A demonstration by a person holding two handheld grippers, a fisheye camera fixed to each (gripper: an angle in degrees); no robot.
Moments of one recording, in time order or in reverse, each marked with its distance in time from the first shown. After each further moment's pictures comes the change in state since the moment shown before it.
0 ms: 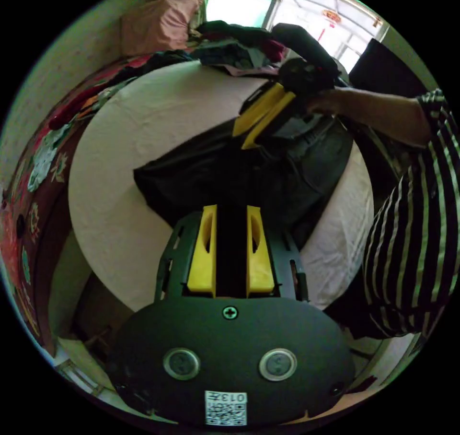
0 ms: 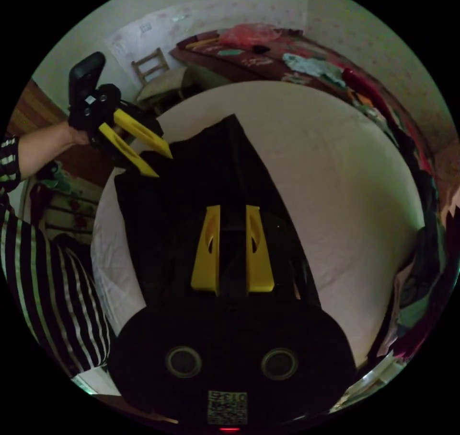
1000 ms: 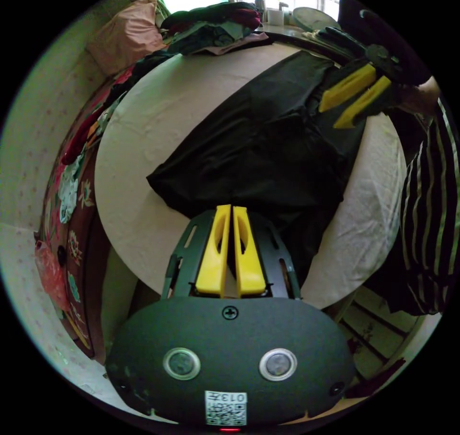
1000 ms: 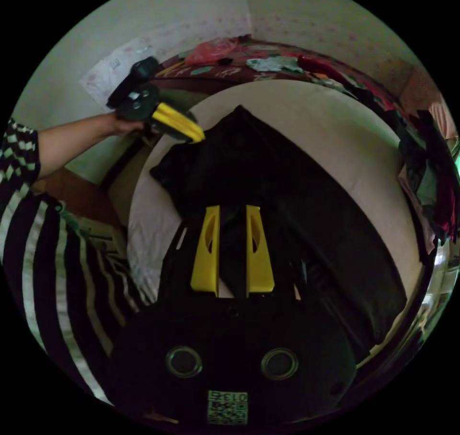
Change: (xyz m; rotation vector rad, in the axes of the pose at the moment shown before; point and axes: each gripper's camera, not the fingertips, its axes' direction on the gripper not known) left arm 0.037 0.017 0.012 -0.140 -0.245 0.181; right arm -0.104 0.023 -0.018 0.160 0.039 0.305
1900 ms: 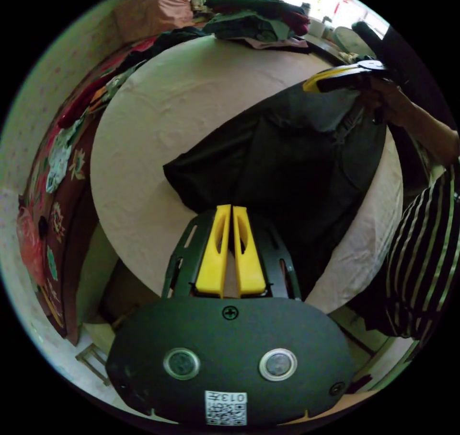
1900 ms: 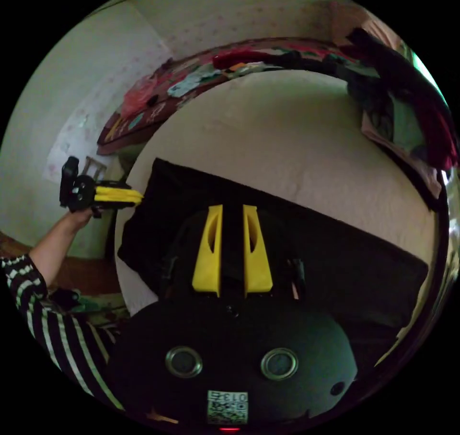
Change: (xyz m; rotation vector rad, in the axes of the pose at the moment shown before) left arm -0.063 -0.024 0.006 -0.038 0.107 -0.184; right arm 0.142 -0.016 0.010 0.104 -0.021 0.436
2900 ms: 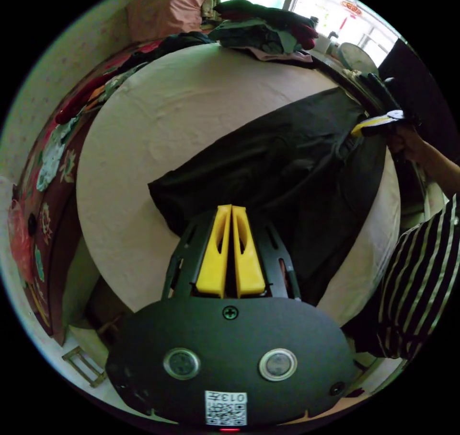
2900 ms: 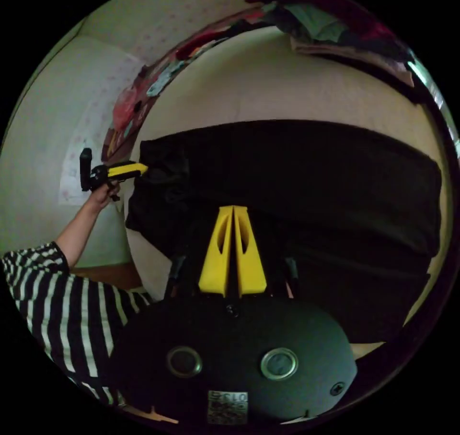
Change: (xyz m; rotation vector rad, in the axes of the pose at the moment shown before) left arm -0.021 -0.043 0.001 0.069 0.028 -0.044; right arm 0.128 0.078 0.001 -0.128 -0.108 0.167
